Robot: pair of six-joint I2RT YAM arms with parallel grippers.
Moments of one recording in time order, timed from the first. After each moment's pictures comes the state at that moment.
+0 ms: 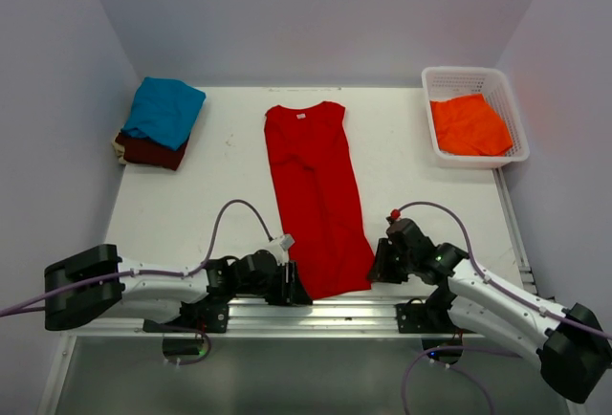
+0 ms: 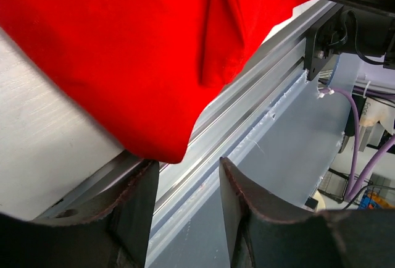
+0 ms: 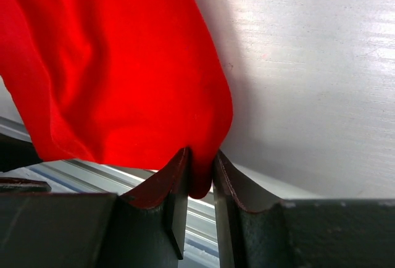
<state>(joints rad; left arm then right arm) -1.22 1.14 0.22 0.22 0.10 -1.19 0.71 0.81 0.32 -0.56 -0.11 0.86</state>
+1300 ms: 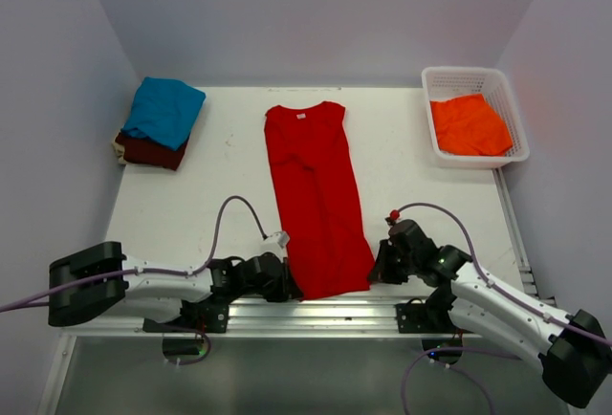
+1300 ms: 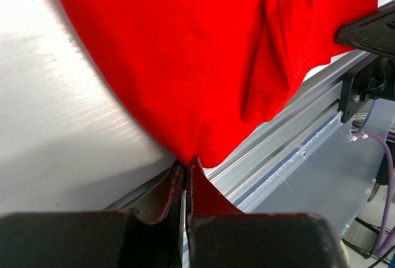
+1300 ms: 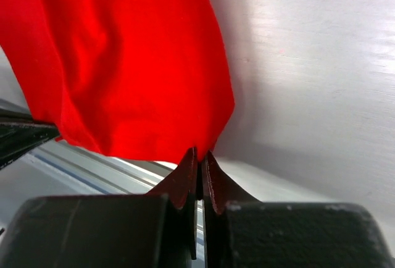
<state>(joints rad) -1.25 1.18 0.26 0.13 -0.08 -1.22 0.71 0.75 0.31 -0.56 -0.14 0.84</state>
